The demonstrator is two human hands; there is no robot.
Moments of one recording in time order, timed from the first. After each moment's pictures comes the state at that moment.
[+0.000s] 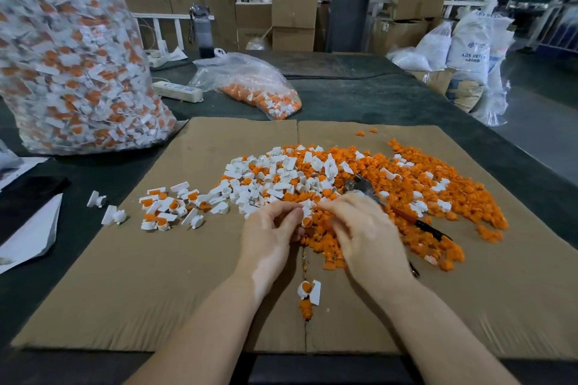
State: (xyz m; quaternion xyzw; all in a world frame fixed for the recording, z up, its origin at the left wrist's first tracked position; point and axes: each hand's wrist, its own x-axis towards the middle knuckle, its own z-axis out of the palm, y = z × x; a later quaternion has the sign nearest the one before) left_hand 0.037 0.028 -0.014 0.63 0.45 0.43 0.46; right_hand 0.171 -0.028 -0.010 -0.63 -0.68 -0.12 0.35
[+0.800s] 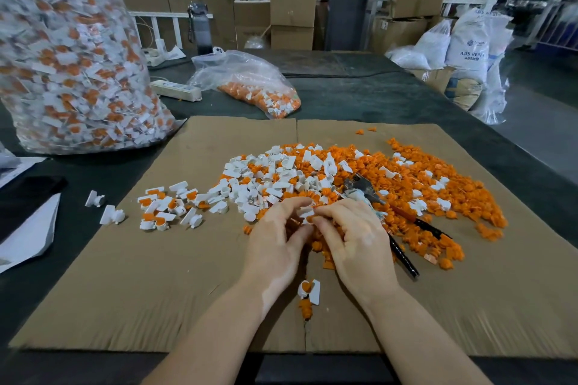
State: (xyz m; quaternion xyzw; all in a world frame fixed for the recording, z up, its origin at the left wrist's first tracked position) left_hand 0.039 0.020 -0.019 0.74 0.43 0.40 0.31; right_hand 0.160 -0.027 -0.020 -0.61 -0.65 -0.09 0.45
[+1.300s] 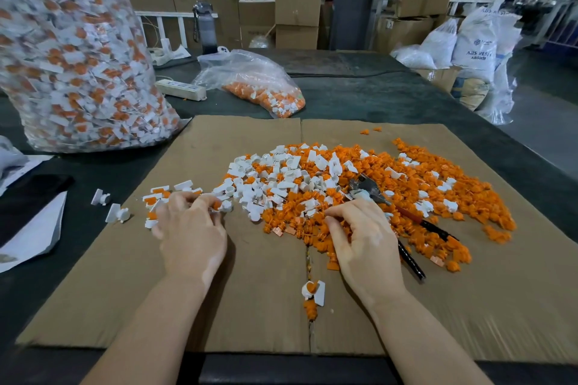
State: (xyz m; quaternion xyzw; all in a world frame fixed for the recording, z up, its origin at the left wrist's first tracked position) left_hand -0.032 0.061 -0.022 0.65 0.69 0.31 0.07; right_hand 0.161 -0.026 -0.023 -0.62 -0.63 -0.12 0.45
